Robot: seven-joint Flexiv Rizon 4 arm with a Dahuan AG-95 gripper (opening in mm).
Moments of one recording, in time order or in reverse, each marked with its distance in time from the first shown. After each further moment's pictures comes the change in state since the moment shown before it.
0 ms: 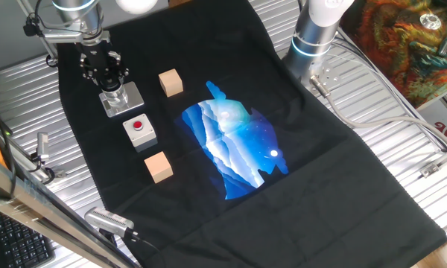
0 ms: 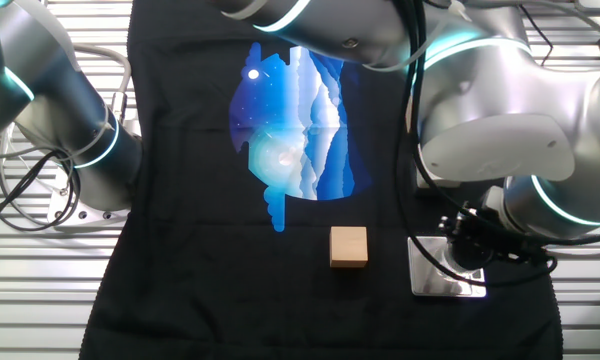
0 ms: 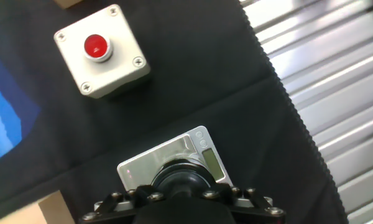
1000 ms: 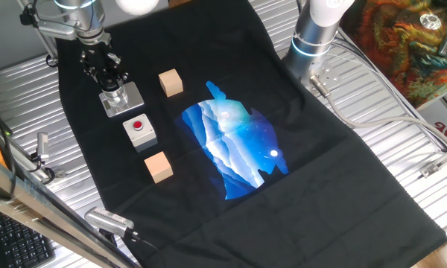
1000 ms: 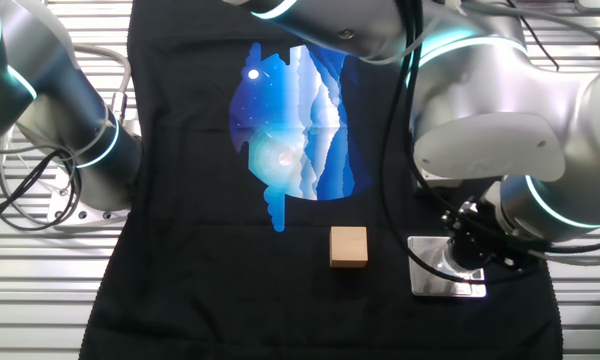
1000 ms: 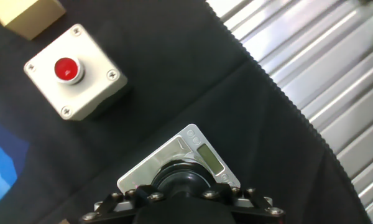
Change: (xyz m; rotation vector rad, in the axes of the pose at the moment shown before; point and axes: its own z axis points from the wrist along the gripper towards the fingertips) arm 0.000 0.000 0.000 0.007 -0.015 0.248
